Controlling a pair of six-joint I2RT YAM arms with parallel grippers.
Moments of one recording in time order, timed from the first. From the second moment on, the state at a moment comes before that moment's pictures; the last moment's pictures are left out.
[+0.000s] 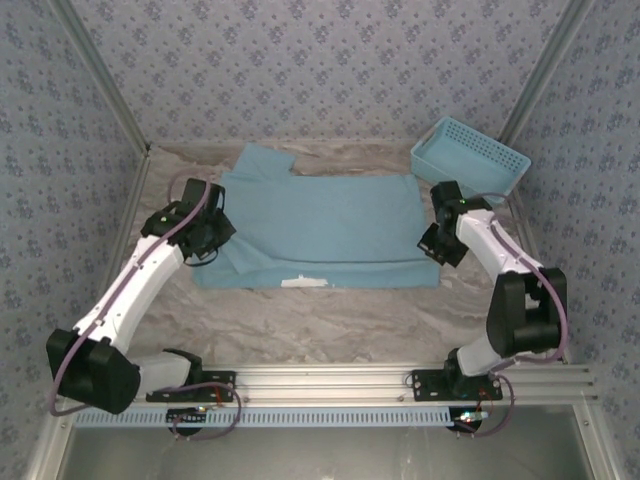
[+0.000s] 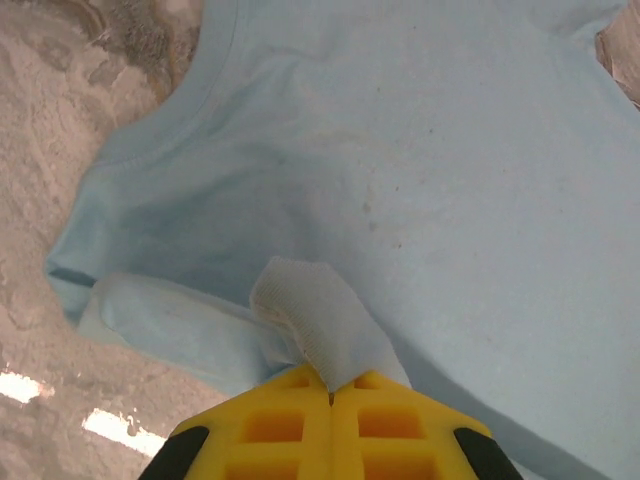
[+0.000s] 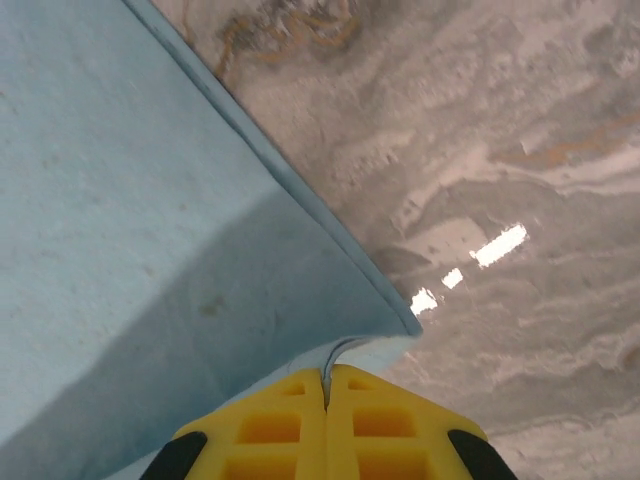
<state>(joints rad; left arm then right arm) -0.31 1.24 1.13 -0.89 -0.15 -0.89 0.11 1.54 1.12 -0.98 0.06 0.78</state>
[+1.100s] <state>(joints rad) -0.20 1.44 1.28 -0.83 -0.13 -0.74 0.11 1.81 1.38 -0.93 0.08 0.74</state>
